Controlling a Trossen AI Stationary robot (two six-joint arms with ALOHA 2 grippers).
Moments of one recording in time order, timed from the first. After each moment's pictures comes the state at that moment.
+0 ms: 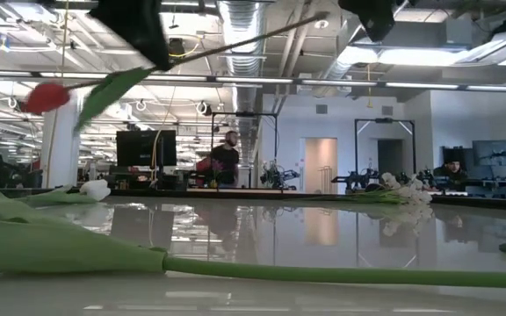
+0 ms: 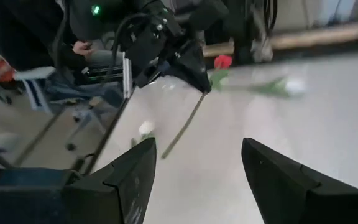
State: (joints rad) left arm -0.50 1.75 1.46 -1.08 -0.71 -0.31; right arm 0.10 1.01 0.81 -0.10 -0.13 0.17
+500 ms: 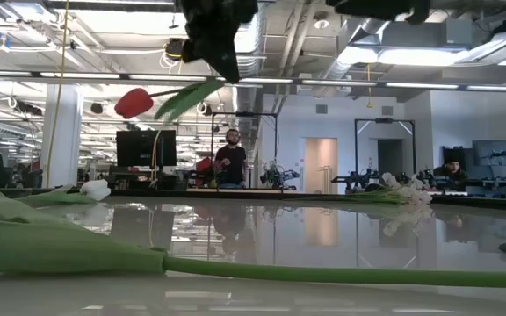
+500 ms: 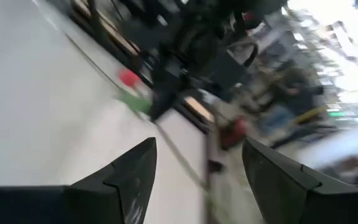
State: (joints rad) left arm 0.05 1.67 1.55 -0.89 -0.16 -0.34; right arm 0.01 0.97 0.81 -0.04 0.16 -0.80
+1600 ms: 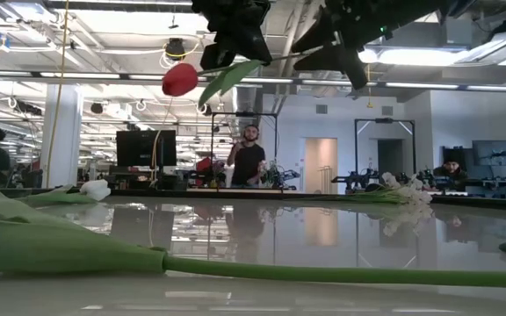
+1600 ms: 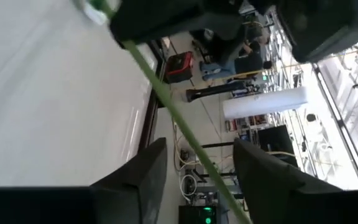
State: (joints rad) left arm 0.16 1.67 1.55 -0.67 0.14 -0.48; right arm 0.01 1.29 0.81 0.23 0.53 -1.13
